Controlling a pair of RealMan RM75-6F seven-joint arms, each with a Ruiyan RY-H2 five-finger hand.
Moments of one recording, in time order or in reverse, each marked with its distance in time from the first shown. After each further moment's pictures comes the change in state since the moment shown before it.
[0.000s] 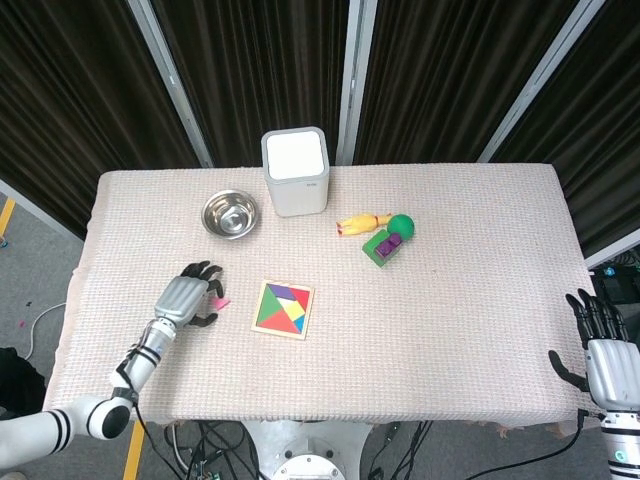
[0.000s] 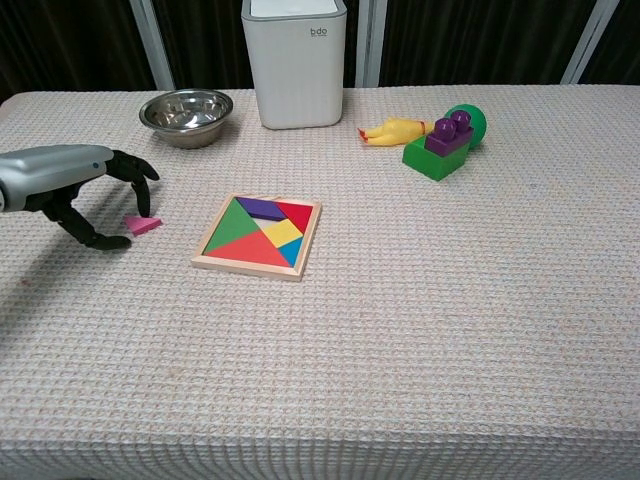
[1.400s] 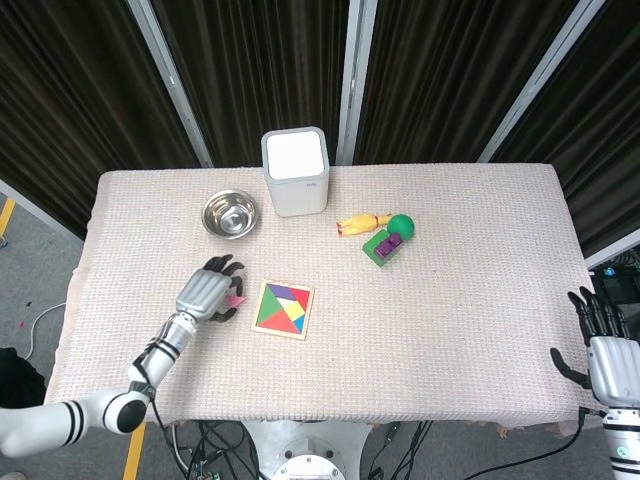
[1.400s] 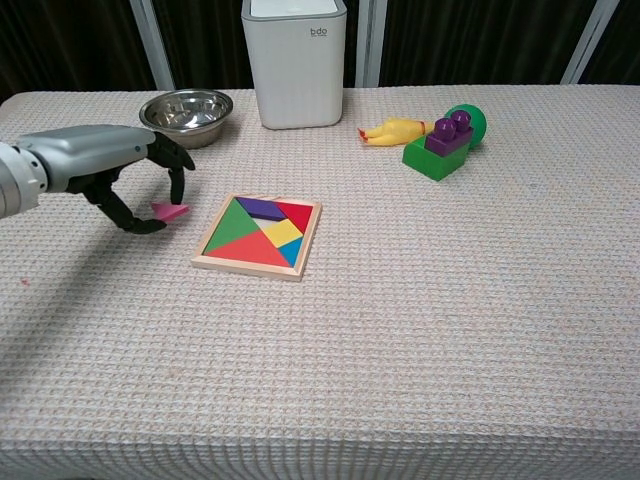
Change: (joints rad) left arm -0.080 -0.007 -0.031 -0.092 -0.061 0.003 0.155; right arm 0.010 -0.008 0.004 0.034 0.007 -0.019 0.036
